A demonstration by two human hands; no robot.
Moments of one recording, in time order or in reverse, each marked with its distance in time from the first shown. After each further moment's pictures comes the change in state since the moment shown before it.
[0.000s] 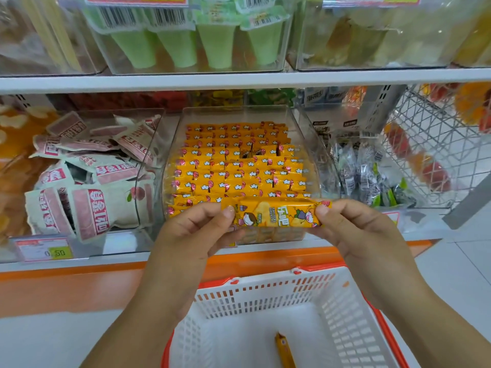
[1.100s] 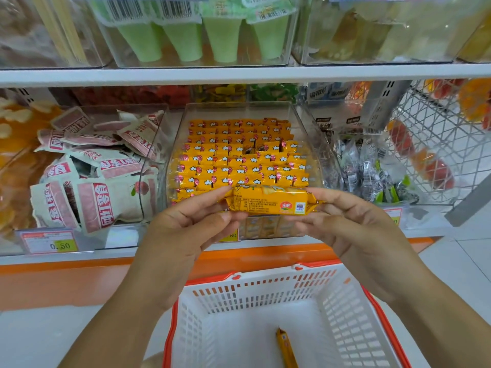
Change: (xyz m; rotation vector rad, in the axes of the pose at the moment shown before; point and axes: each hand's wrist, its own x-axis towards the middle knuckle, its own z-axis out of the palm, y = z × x) left_hand -0.001 0.009 -0.012 -0.098 -0.070 0.036; right_hand 0.002 -0.010 0.004 0.314 -0.193 0.082
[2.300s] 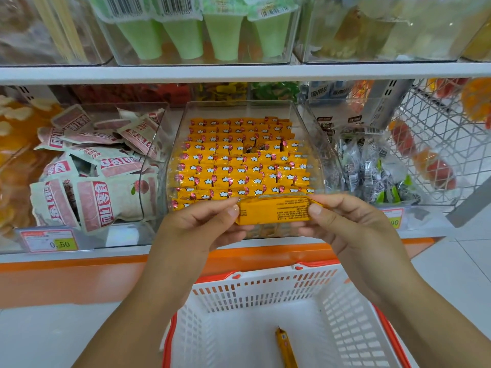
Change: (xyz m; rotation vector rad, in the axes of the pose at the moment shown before) left_hand 0.004 -0.011 0.003 0.154 0.043 -0.030; right_hand 0.004 0.012 -0.001 -0.022 0.104 -0.052
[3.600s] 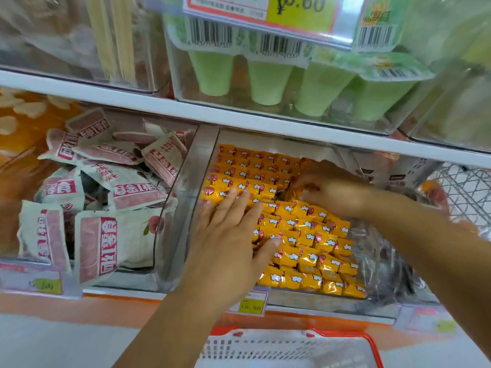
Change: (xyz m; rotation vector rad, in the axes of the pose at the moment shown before) left_hand 0.103 -0.019 -0.014 1.391 -0.006 0.322; right_hand 0.222 -0.027 0.027 -1.762 -0.492 -0.107
